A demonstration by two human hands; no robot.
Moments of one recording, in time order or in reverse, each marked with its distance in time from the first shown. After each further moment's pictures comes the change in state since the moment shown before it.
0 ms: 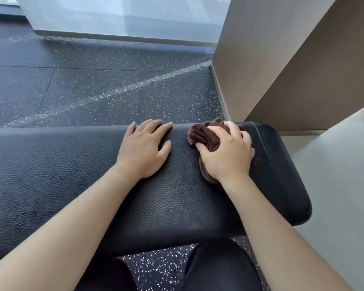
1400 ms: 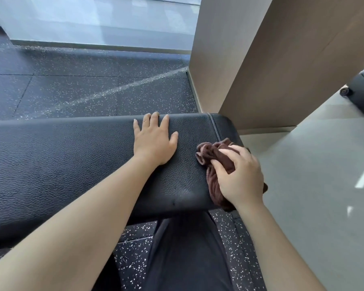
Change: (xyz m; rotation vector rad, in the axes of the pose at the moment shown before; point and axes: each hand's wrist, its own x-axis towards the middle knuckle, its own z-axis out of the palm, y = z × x) left_hand 0.020 0.114 0.045 0.044 -0.018 -0.142; right_hand -0.058 0.132 -0.039 0.148 0.231 -0.064
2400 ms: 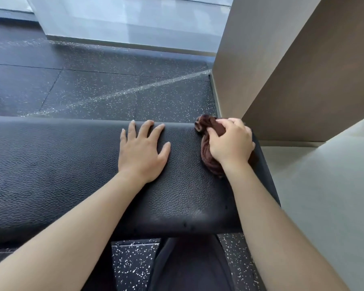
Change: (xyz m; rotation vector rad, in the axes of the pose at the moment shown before) left_hand -0.019 -0.052 -0.015 0.035 0.078 -0.119; right_hand 0.102 -0.055 0.056 0.005 -0.099 0.099
